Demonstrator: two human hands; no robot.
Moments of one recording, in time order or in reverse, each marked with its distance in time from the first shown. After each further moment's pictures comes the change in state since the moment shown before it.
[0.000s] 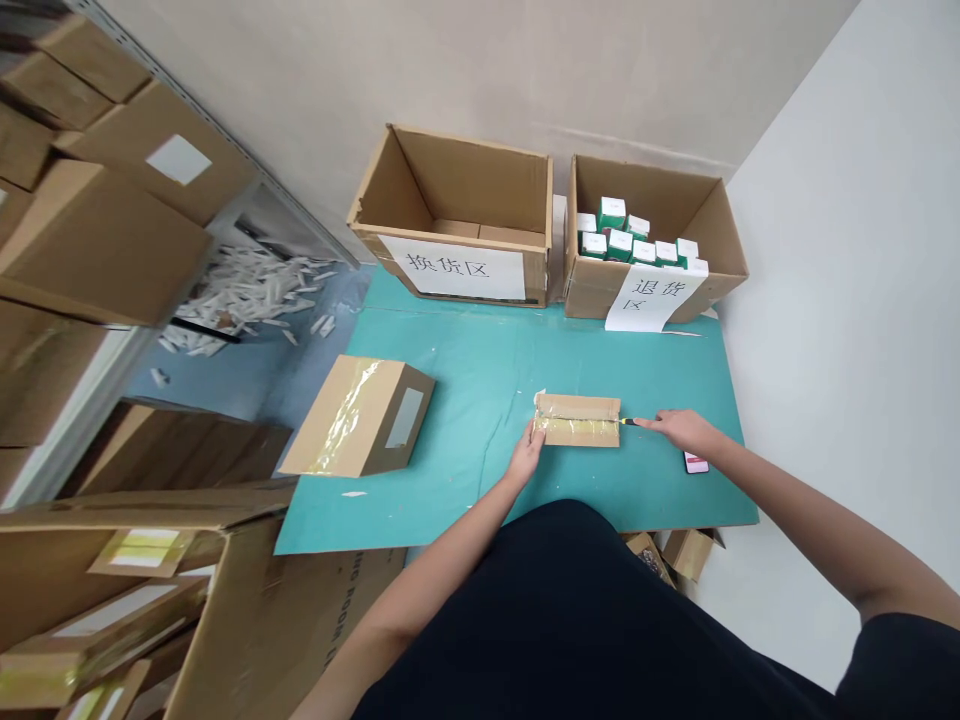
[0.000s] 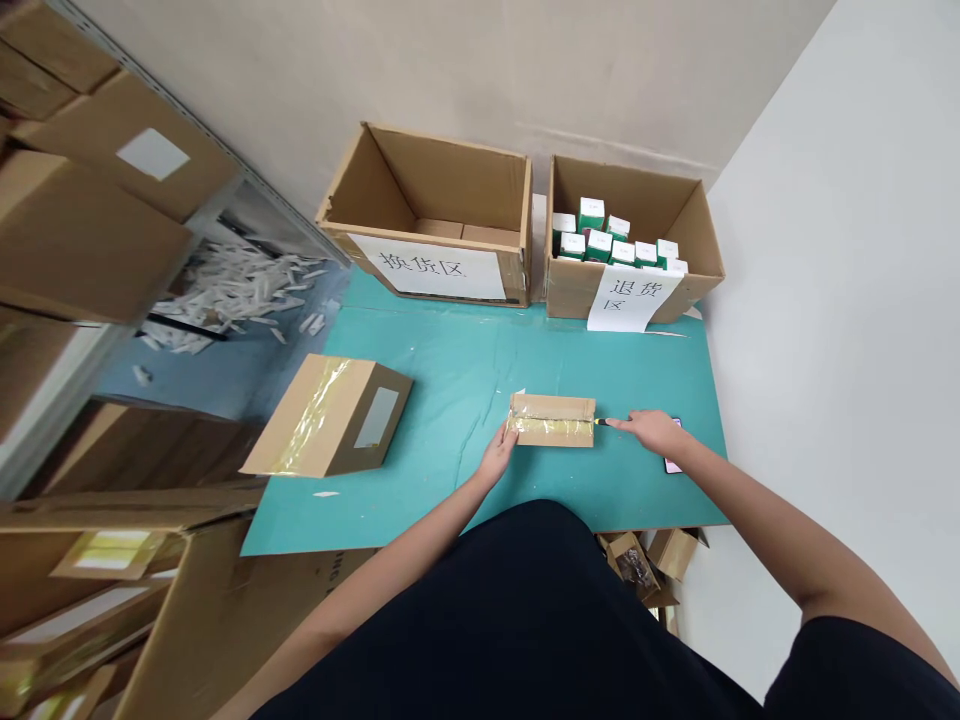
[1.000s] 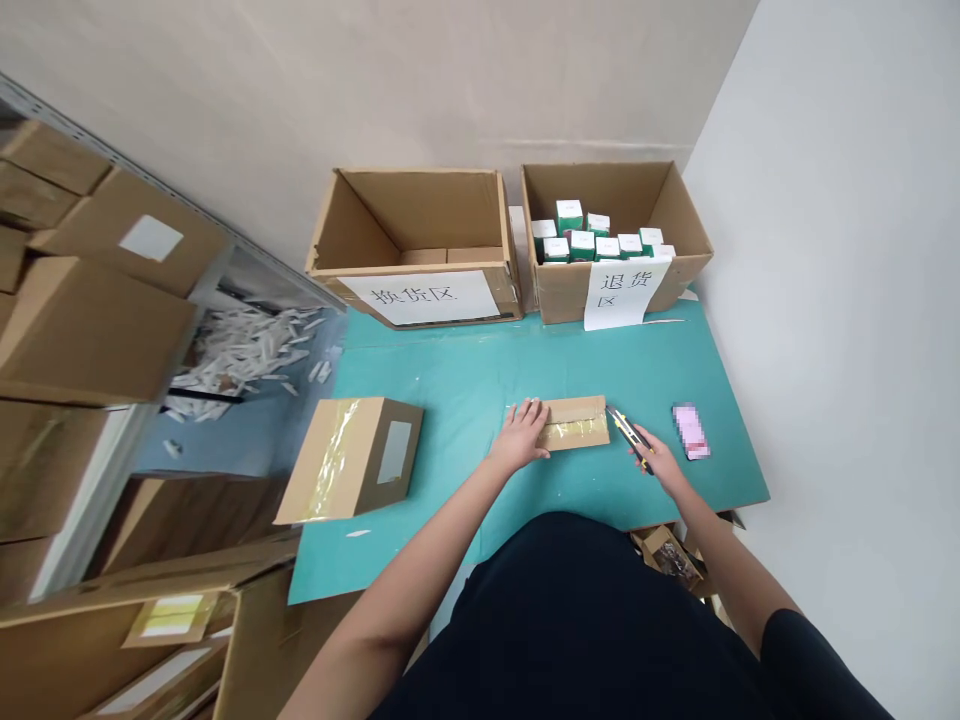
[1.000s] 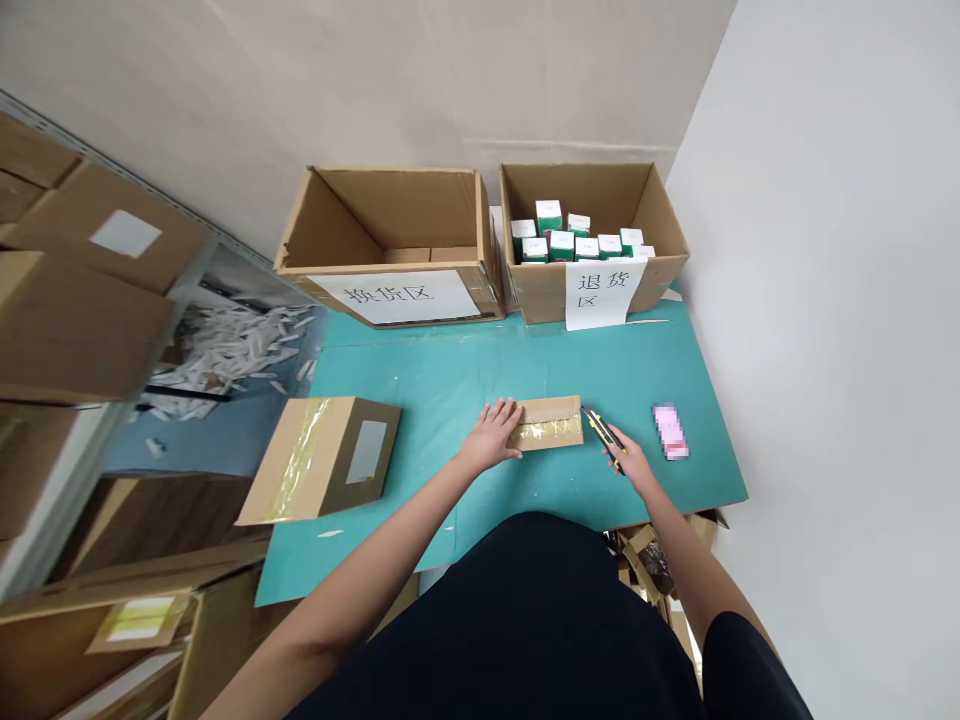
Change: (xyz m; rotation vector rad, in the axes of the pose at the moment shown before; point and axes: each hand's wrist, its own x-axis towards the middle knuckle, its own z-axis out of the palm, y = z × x) left_hand 0.042 0.071 -0.029 0.876 -0.435 0.513; right_hand 0.005 -0.073 0.134 1.716 0.442 0.599
